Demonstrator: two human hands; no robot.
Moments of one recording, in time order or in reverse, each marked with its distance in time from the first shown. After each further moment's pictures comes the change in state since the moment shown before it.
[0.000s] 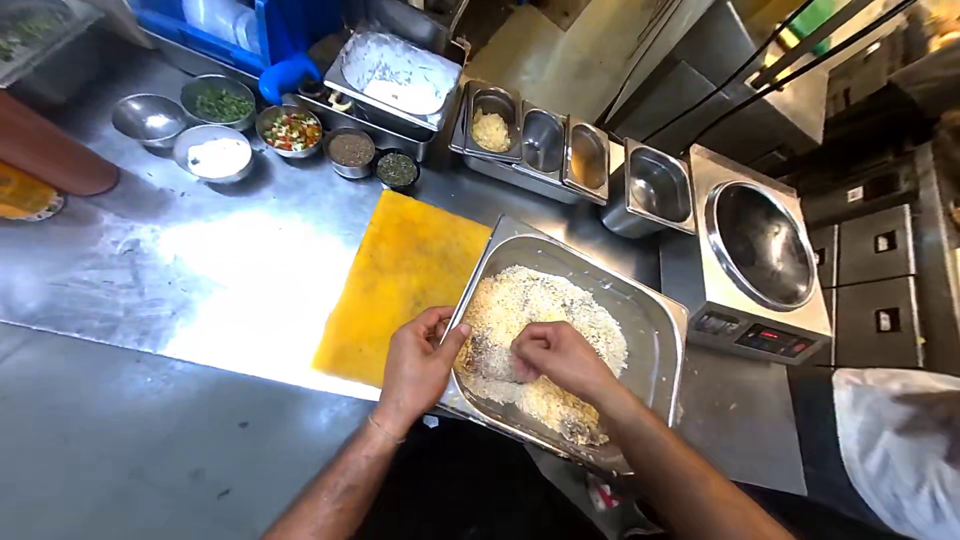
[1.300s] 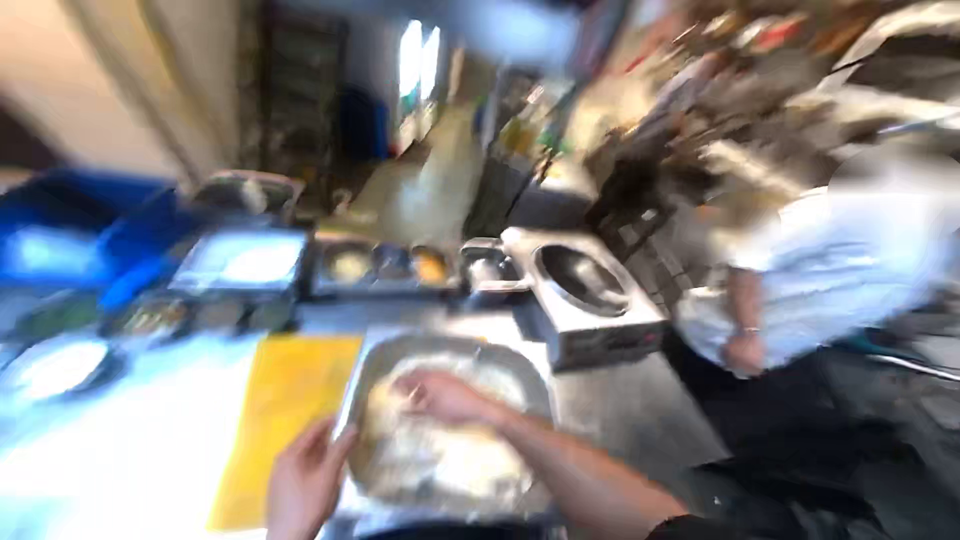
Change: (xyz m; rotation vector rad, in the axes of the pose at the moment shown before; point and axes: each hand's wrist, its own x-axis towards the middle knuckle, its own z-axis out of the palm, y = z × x) left_hand -0.008 0.021 0.001 0.231 -0.011 0.134; right_hand -0.001 -0.020 -0.043 -0.196 -0.046 -0.376
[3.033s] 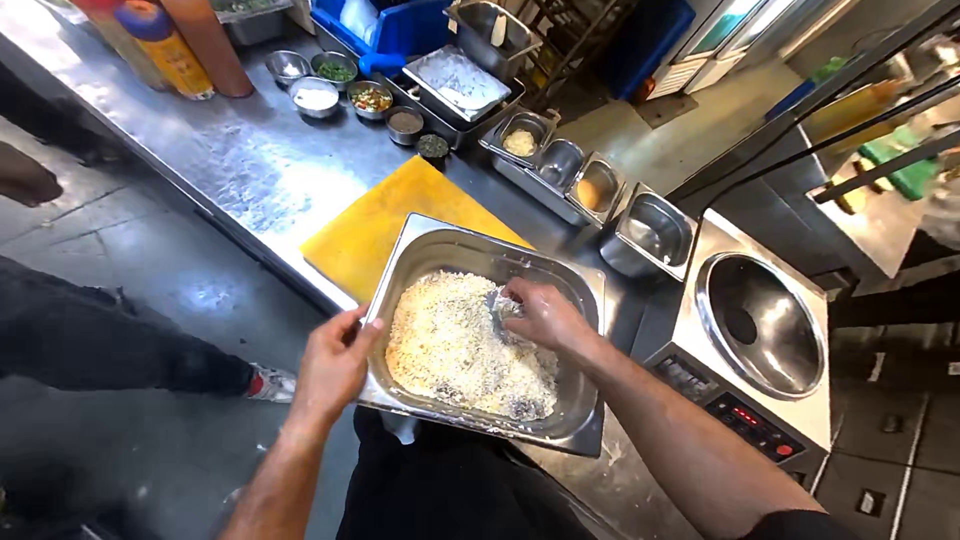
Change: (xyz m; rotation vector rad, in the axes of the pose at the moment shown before) left_hand -0.128 -0.002 0.078 -0.206 0.563 -0.352; right_hand -0.008 0.075 -0.027 -0.508 -0.209 -0.152
